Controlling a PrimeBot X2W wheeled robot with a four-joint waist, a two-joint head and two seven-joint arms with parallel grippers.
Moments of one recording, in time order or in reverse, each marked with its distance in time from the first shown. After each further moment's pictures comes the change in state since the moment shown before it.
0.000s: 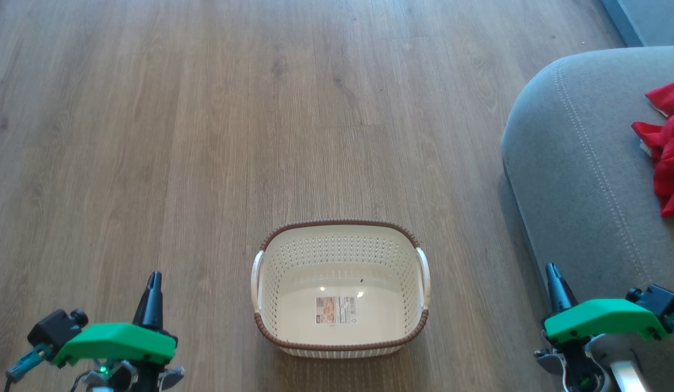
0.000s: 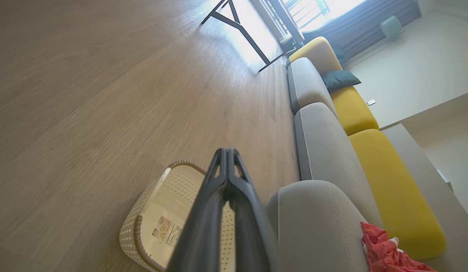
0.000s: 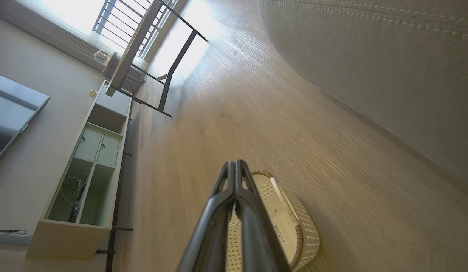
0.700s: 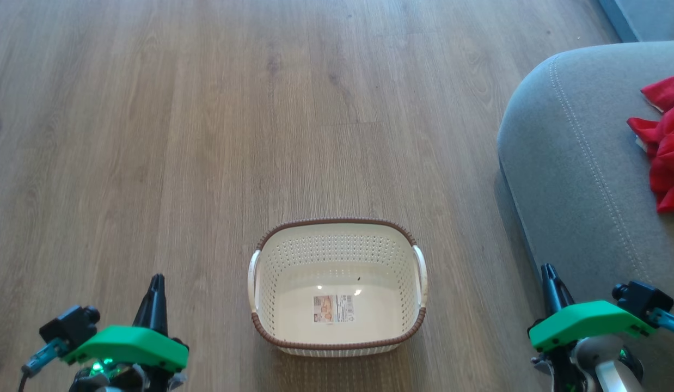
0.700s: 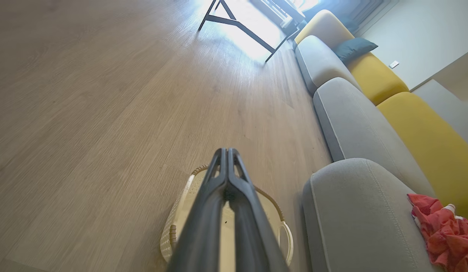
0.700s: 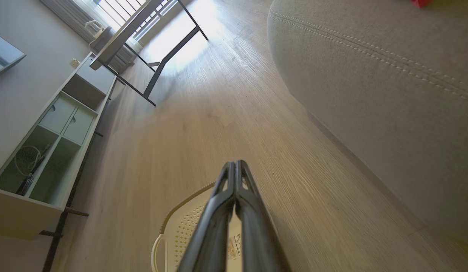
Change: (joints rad) left arm 0.006 0.001 -0.013 0.016 0.237 0.000 -0.061; right arm 0.001 0.001 0.030 0.018 -0.227 0.000 -0.054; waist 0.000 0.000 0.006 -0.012
